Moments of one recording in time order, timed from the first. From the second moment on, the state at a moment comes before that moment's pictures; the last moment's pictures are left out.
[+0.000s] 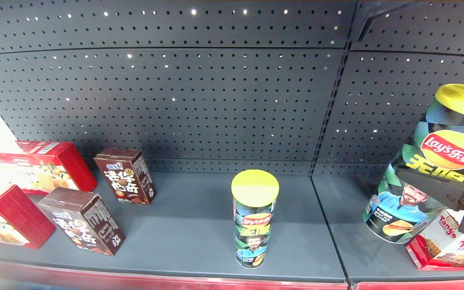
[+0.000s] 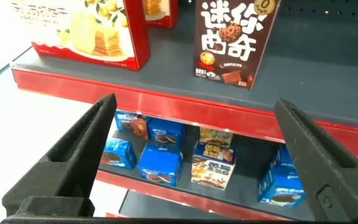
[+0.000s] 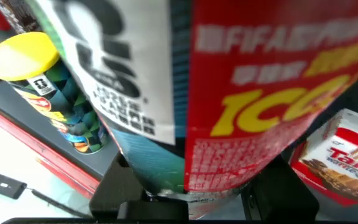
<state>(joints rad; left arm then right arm) 0.25 0.10 0.00 -0.06 -0.04 -0.02 0.60 1.05 -0.69 -0.23 -0.14 -0.04</state>
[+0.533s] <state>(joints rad) 0.25 0.10 0.00 -0.06 -0.04 -0.03 0.57 1.11 -0.60 -0.42 -0.03 -0.04</state>
